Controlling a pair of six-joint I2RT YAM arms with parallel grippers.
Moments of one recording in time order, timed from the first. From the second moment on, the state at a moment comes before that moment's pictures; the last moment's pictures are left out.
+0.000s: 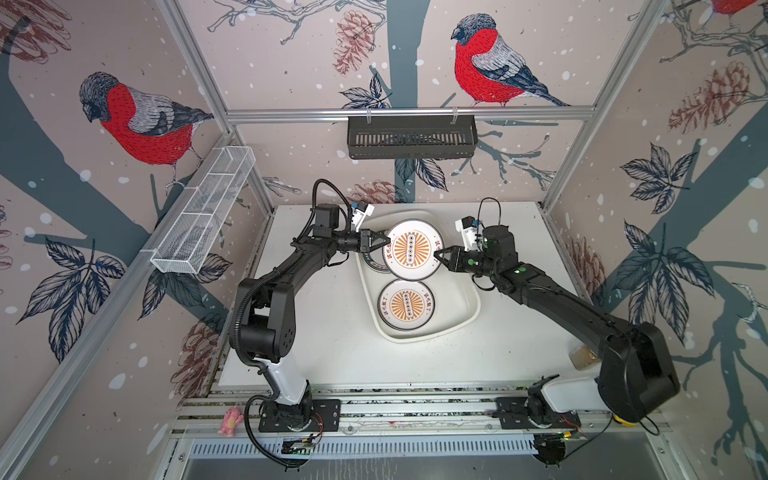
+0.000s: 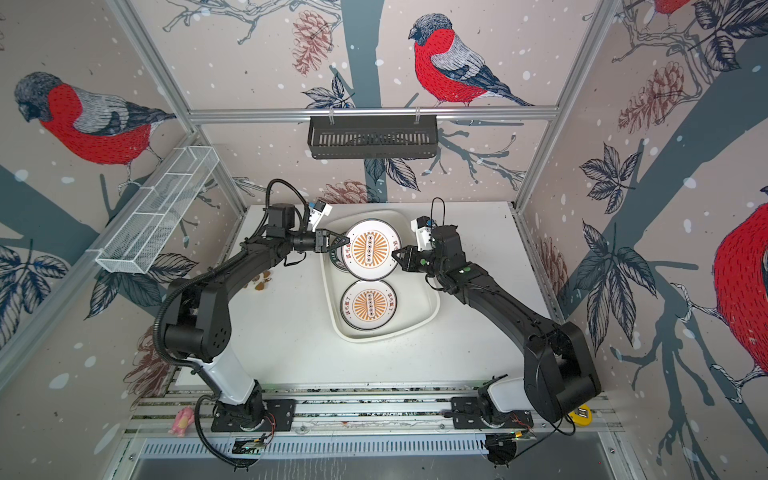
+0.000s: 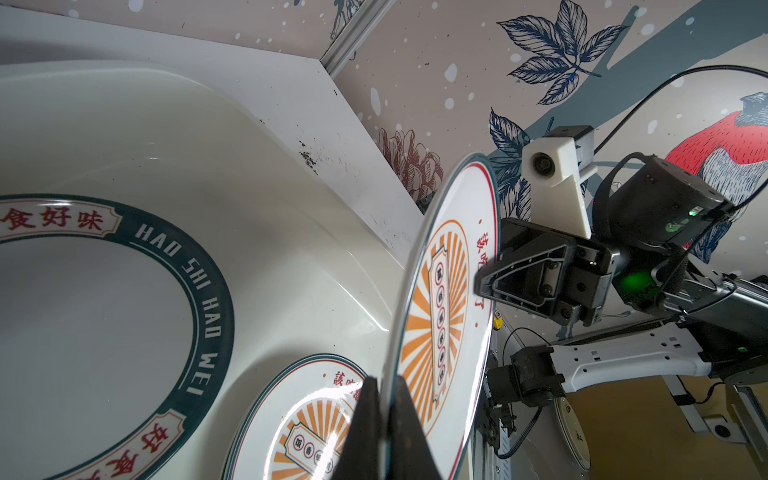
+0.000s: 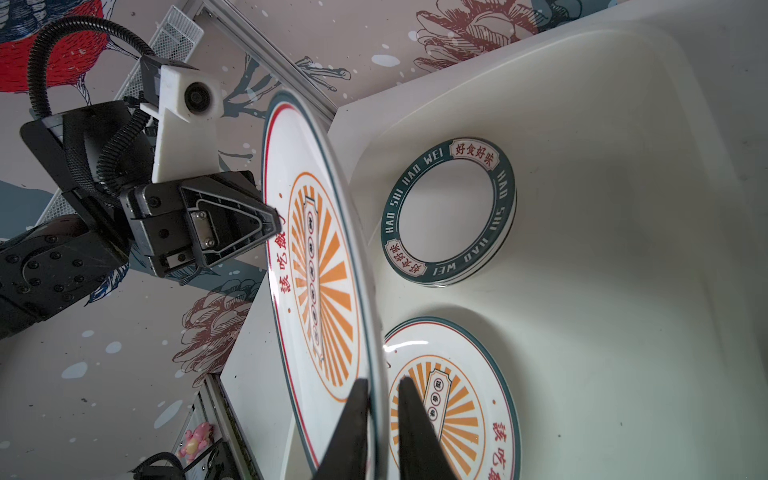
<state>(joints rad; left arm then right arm) -0.18 1.75 1.26 -0.10 1.13 -0.26 0.45 1.39 0.95 -0.02 -0.50 0.55</state>
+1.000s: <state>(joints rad) -0.01 1.66 1.37 -0.13 1.14 -0.27 0.34 1.45 0.94 -0.25 -0.62 0.50</state>
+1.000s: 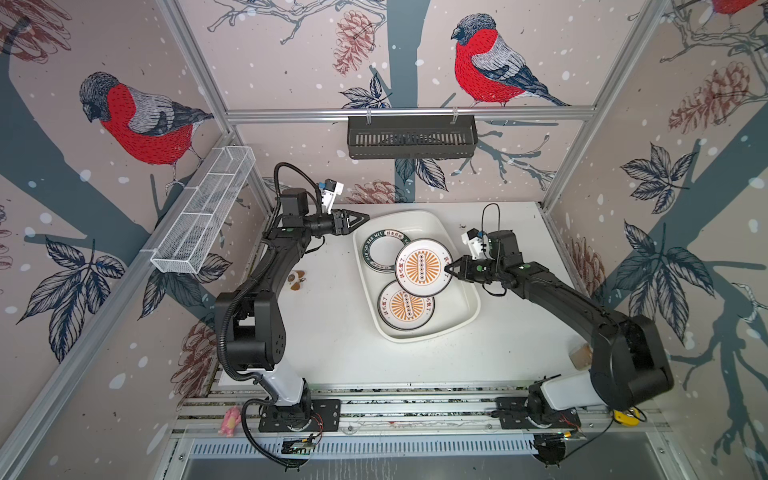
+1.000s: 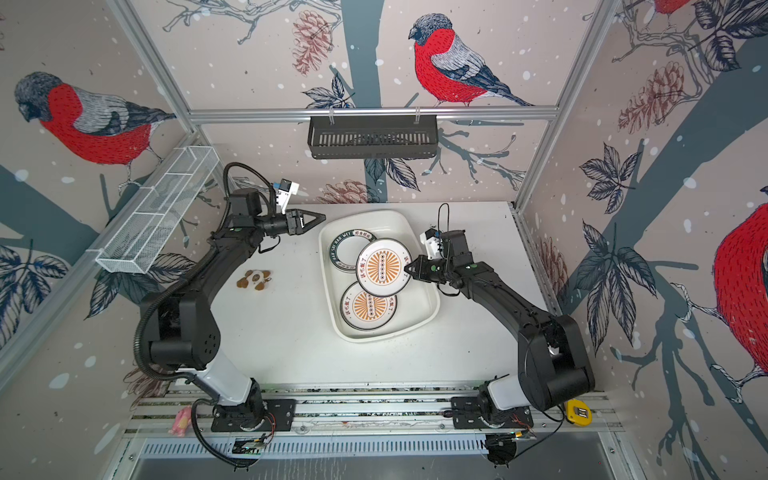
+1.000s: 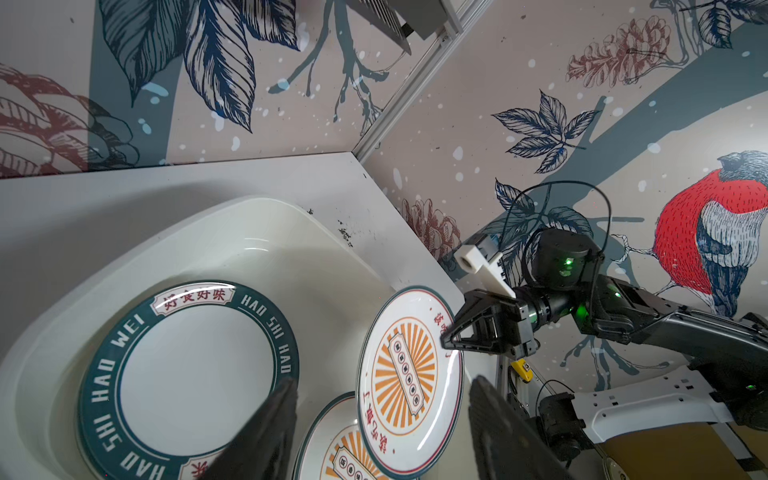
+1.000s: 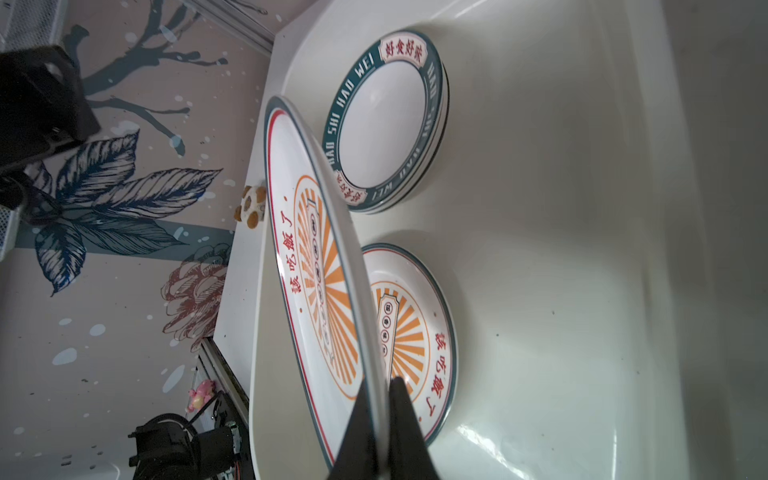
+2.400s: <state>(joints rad) -0.01 1.54 1.26 -0.17 1.14 -0.21 0.40 1.76 1.05 -0.42 -0.71 0.36</state>
